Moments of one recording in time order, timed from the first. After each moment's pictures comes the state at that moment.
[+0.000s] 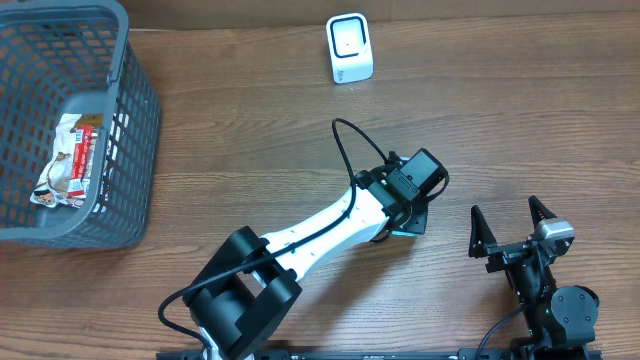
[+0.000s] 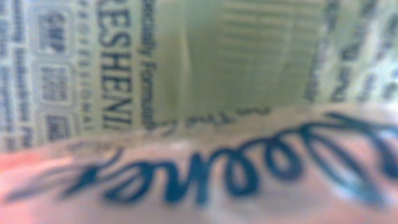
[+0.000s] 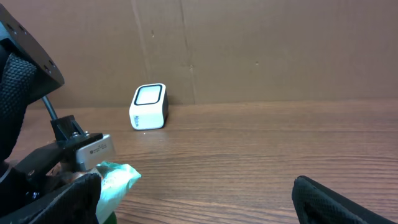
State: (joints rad) left arm -0.86 1.88 1.31 -0.66 -0.01 -0.70; right arm 0.09 0.01 0.02 -0.03 -0.12 0.12
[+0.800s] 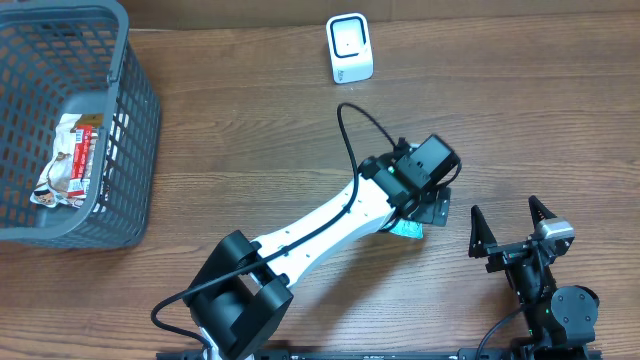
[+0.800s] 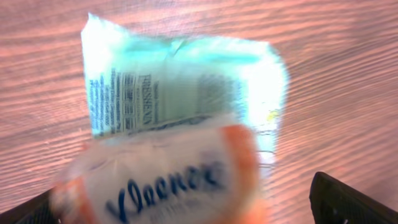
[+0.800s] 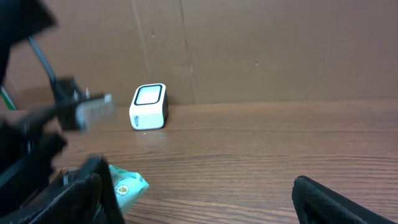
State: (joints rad) left arm -0.86 1.88 1.50 -0.83 -0.04 -0.66; right arm 0.09 0.01 0.02 -0.03 -0.12 0.12
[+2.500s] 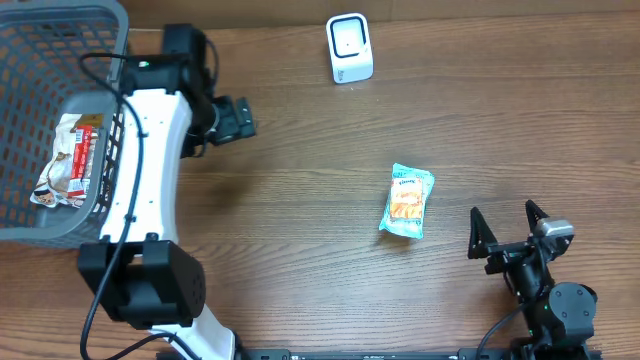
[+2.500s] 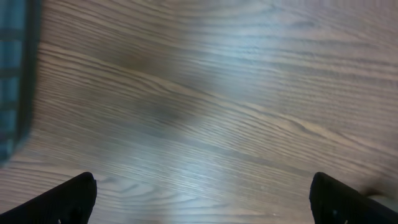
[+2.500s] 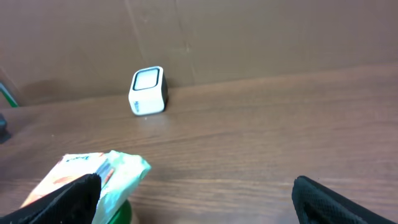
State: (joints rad) left arm 0.05 1.83 1.81 -1.35 0.01 -0.30; right arm 0.09 0.01 0.06 -0.15 -0.12 0.20
